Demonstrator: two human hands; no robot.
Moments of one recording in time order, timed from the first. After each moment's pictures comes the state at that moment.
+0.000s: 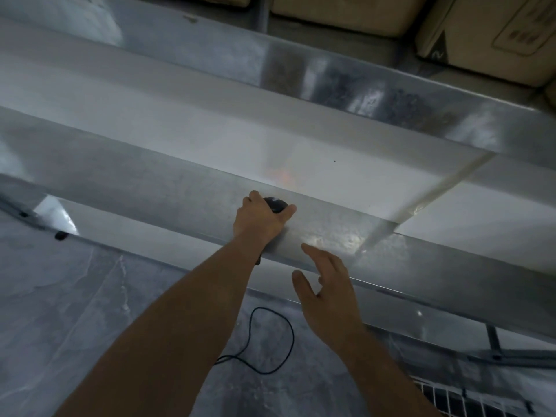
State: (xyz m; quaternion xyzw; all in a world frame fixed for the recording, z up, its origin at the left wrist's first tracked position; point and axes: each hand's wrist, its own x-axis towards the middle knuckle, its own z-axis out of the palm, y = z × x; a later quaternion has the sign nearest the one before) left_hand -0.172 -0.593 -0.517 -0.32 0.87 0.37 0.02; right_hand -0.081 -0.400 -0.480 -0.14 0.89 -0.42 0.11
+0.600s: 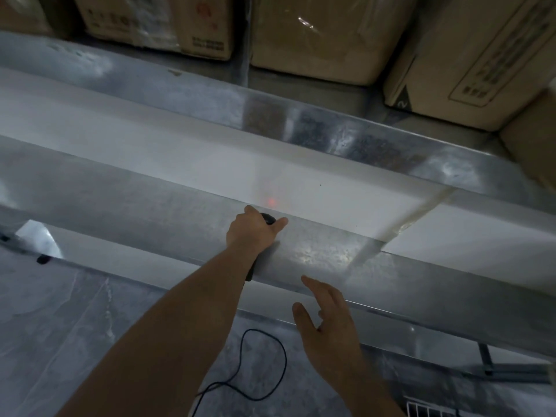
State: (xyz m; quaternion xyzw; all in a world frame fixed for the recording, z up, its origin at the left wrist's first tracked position) left_hand -0.202 -0.596 -0.508 -0.32 0.88 0.33 0.07; right_hand -0.078 -0.379 -0.481 -0.11 0.90 -0.41 0.12
